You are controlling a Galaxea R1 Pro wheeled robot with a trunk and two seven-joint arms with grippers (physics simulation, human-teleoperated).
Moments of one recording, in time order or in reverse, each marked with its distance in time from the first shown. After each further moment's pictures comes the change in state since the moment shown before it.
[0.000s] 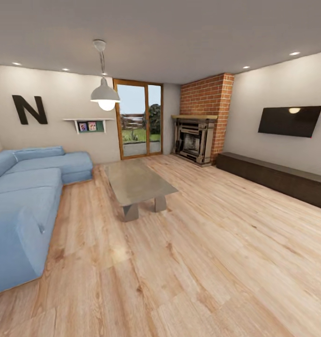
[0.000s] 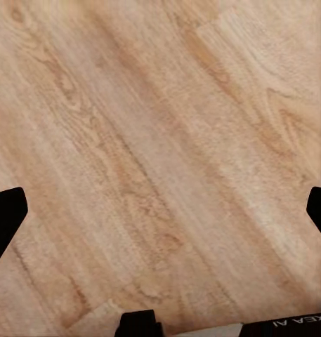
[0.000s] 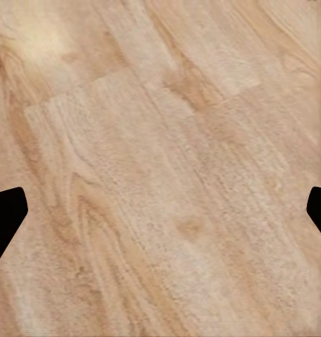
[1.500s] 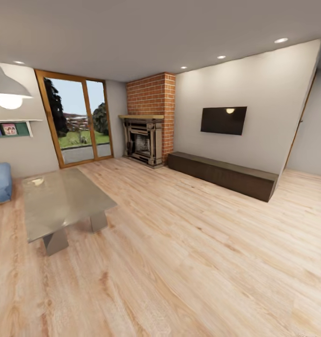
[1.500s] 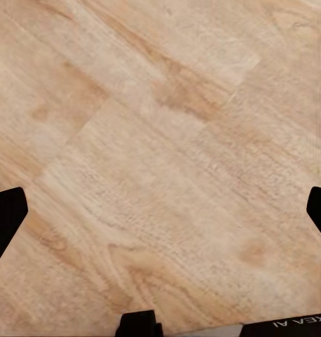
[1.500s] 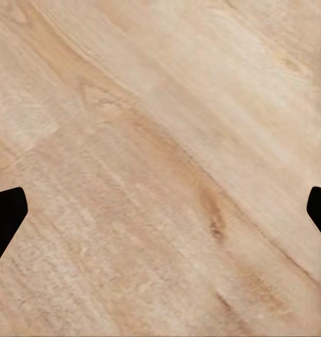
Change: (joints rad) left arm 0.000 0.001 0.000 -0.001 0.001 0.000 0.000; right arm 0.000 -0.032 -0.001 0.032 -0.003 0.000 0.002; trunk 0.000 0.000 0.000
